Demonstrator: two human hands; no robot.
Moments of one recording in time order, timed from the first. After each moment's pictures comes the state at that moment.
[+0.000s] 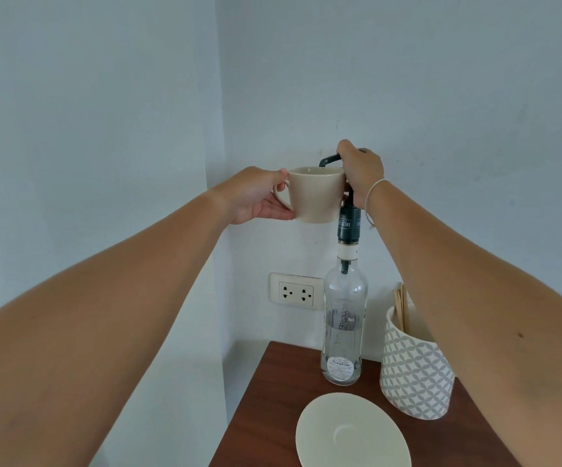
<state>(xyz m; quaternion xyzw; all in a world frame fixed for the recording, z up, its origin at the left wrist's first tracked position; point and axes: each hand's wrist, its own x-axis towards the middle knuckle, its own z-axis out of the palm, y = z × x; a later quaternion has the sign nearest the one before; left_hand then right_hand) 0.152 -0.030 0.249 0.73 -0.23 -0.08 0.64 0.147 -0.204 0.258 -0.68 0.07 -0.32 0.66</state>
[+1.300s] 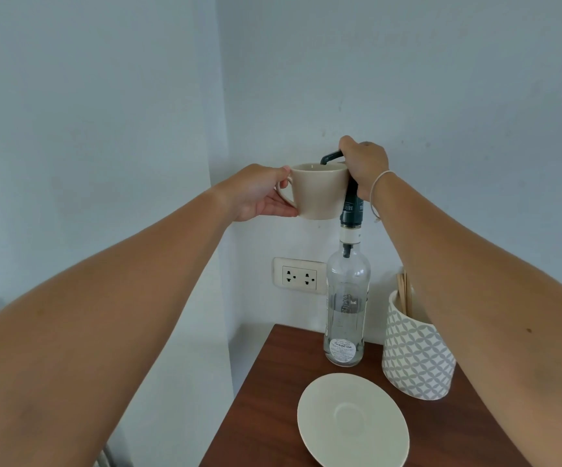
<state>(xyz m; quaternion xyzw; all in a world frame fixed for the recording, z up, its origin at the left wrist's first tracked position) 0.147 -0.034 0.232 0.73 -0.20 -0.09 0.64 0.136 -0.203 0.246 -0.70 0.08 -0.31 0.64</state>
